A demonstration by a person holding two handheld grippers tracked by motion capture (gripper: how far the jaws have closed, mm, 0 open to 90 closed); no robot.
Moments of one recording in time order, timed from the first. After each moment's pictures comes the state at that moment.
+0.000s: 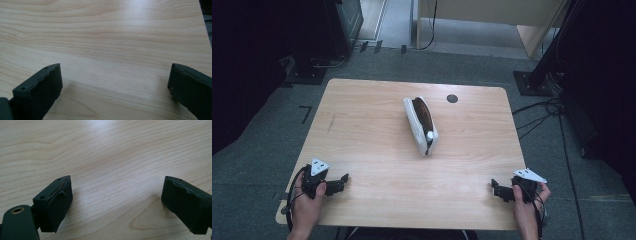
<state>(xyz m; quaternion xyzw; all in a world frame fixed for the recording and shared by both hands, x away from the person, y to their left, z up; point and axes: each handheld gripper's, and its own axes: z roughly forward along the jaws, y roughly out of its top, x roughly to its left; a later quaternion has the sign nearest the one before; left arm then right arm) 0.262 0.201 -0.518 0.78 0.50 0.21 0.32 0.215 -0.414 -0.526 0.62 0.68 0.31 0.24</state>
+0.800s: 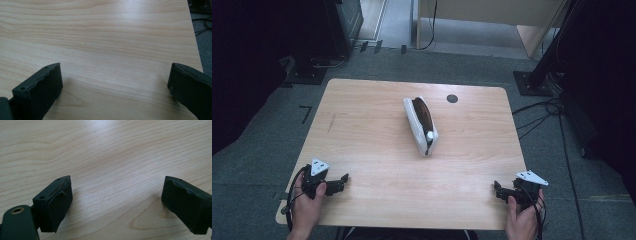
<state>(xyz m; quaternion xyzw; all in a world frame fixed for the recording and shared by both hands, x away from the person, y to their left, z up) 0.262 0.201 -0.518 0.77 0.51 0.21 0.31 0.209 -0.419 -0.527 0.62 0.68 0.29 0.25</state>
